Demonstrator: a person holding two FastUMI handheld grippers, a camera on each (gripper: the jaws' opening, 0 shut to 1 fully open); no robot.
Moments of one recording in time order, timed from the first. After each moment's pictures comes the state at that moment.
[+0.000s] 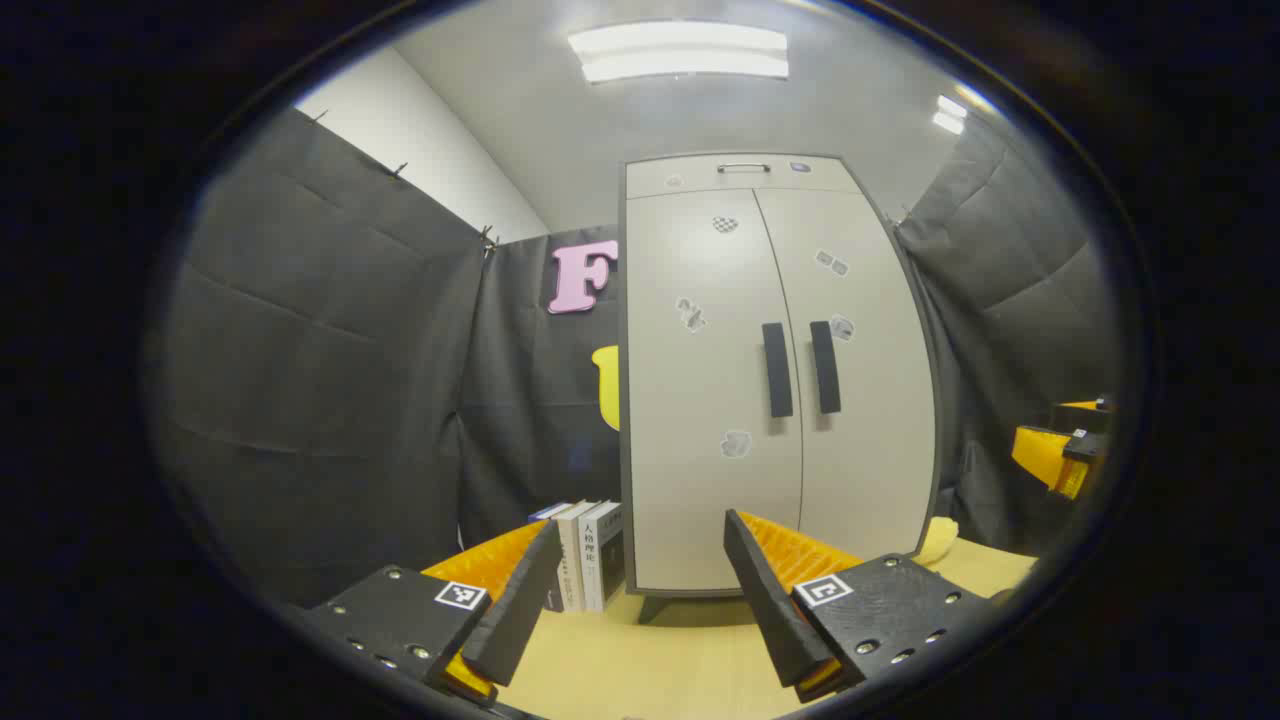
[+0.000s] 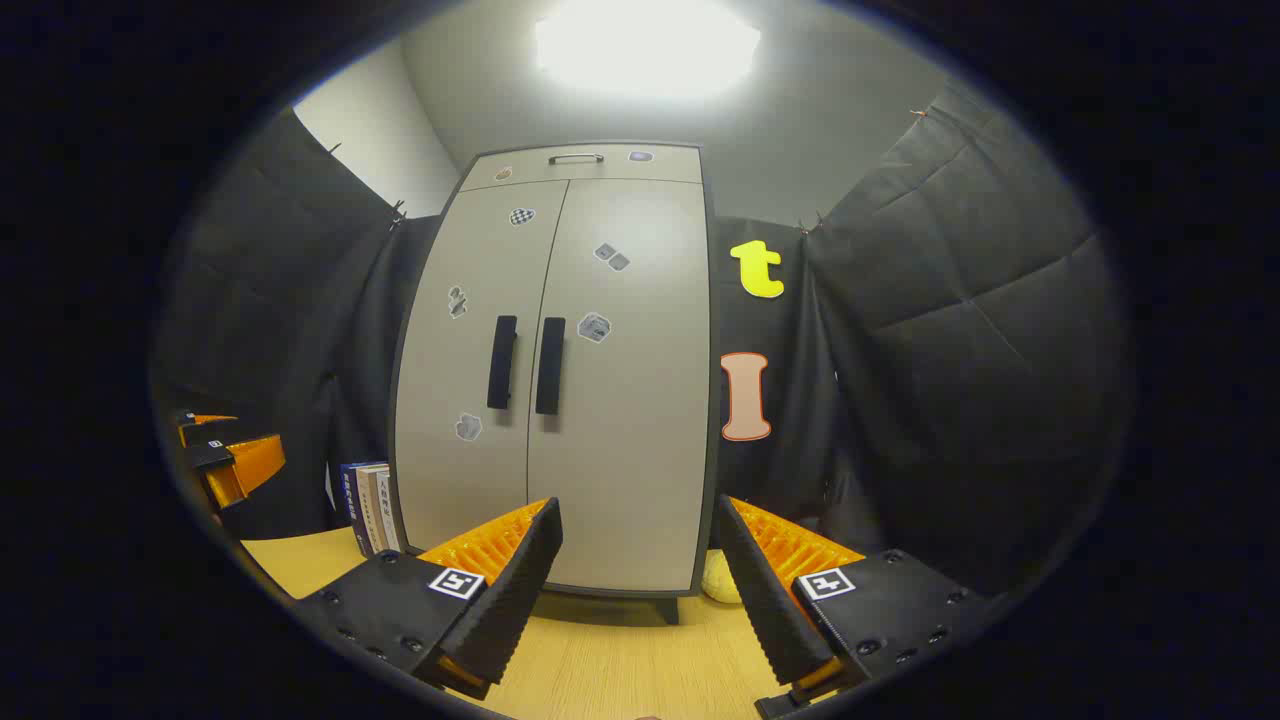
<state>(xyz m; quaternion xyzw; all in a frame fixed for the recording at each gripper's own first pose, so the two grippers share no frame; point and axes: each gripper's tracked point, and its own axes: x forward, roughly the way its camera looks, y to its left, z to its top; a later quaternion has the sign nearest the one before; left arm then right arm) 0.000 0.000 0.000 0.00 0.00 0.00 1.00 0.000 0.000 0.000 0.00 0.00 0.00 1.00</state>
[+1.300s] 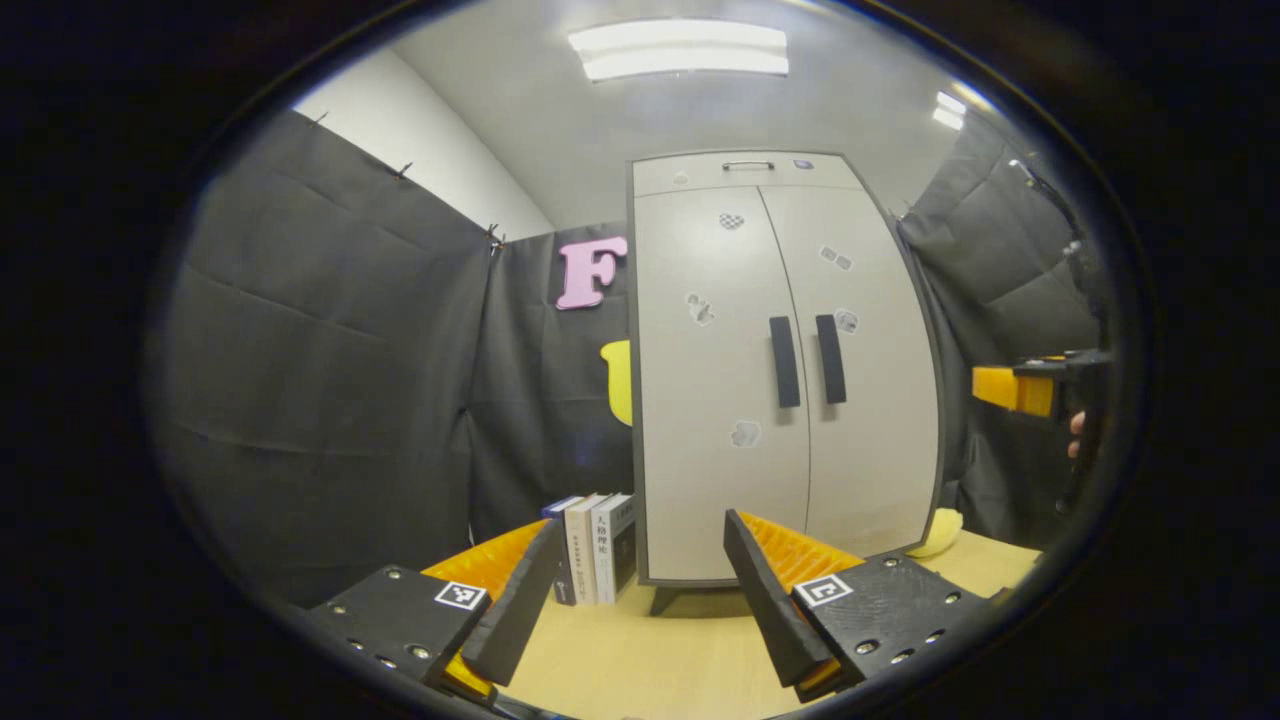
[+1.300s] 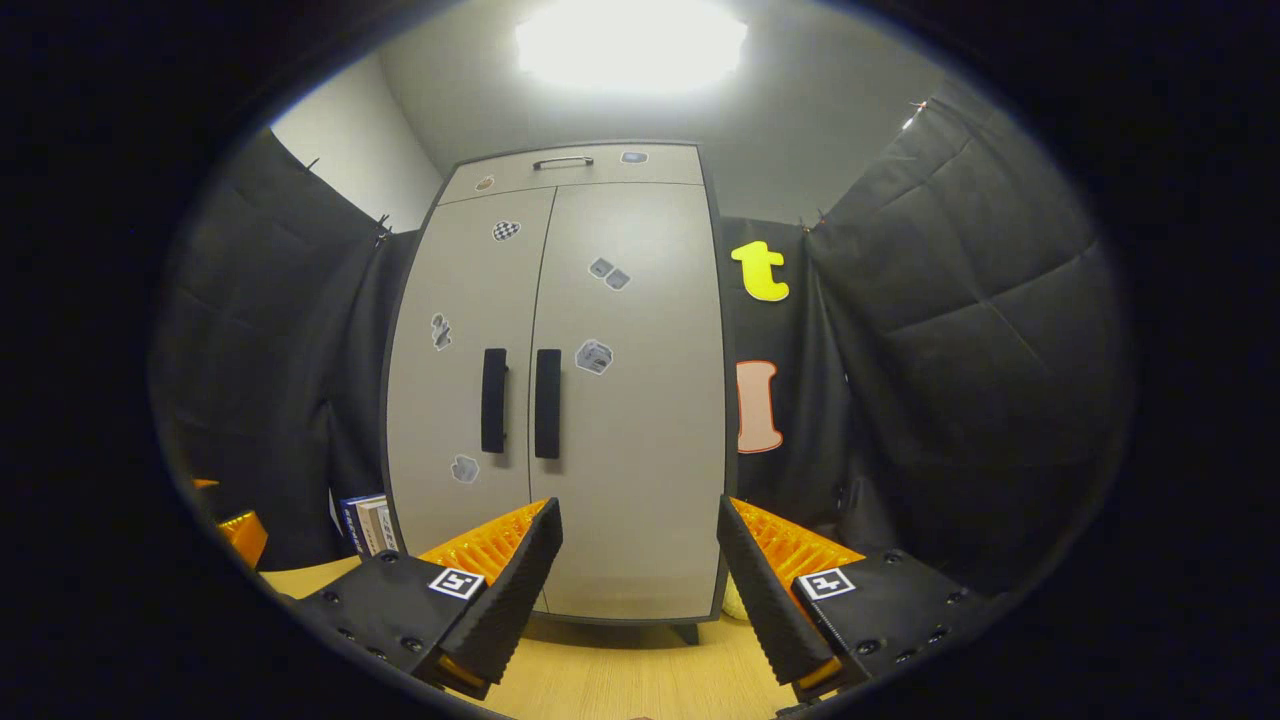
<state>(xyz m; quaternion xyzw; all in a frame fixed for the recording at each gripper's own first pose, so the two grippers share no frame) -0.020 0.017 -0.006 0.01 0.01 0.01 1.00 0.061 0.018 0.050 0.02 -0.01 0.01 1.00</state>
